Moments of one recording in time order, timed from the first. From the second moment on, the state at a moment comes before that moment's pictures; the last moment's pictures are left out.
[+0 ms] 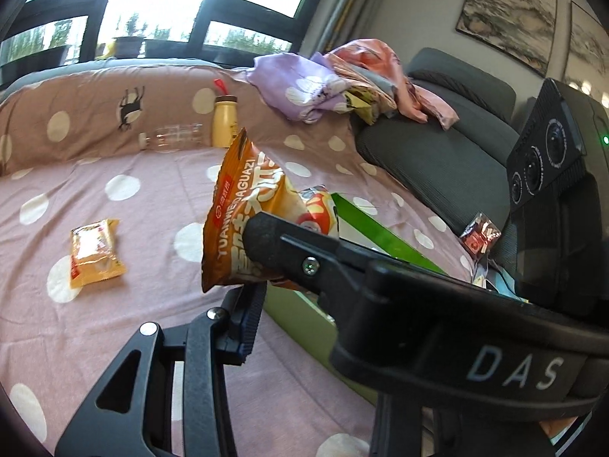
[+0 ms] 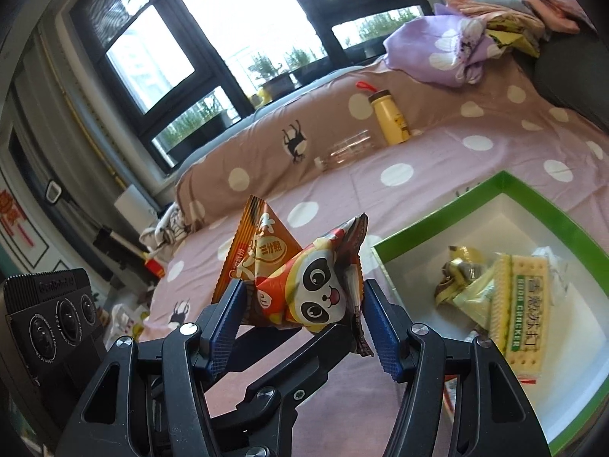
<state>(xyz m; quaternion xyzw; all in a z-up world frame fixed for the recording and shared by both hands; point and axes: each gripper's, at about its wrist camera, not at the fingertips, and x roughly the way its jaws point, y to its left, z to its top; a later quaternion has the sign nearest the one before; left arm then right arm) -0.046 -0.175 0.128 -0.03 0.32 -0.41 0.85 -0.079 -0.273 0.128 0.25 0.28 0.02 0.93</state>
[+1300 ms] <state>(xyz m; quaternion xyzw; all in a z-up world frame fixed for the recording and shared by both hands) -0.051 -0.301 0.102 0.08 0.40 -0.50 0.76 -0.116 -0.386 0.088 0.38 0.30 -0.13 0.87</state>
